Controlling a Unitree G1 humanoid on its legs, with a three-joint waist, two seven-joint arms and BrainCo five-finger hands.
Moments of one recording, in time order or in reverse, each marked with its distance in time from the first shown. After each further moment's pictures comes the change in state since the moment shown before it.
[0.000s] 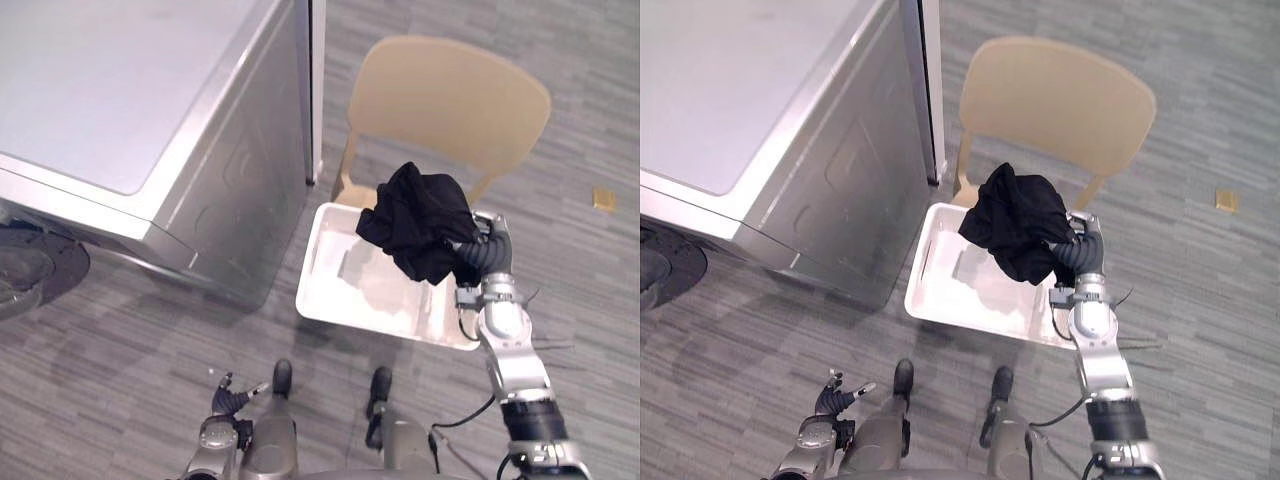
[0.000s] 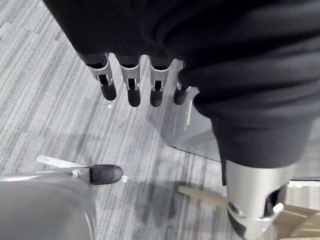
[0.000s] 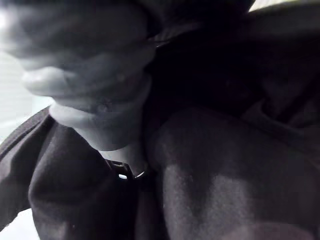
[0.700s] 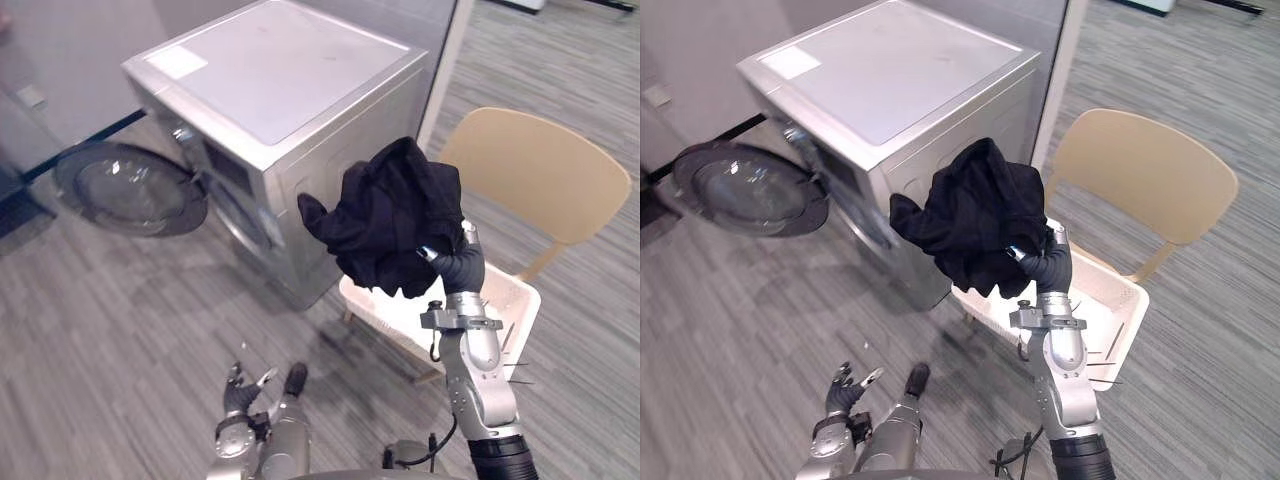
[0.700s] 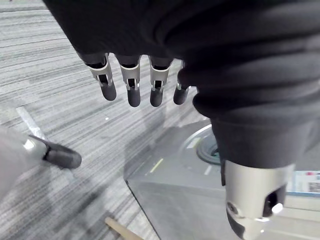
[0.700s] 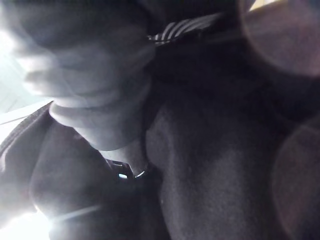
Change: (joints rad) left arm 0.120 -0.154 -0.034 -0.396 -0.123 -0.034 0.051; right arm 0.064 0.081 0.113 -0.186 0.246 -0.083 0.092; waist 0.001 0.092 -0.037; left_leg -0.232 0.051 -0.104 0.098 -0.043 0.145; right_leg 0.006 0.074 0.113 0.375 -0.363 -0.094
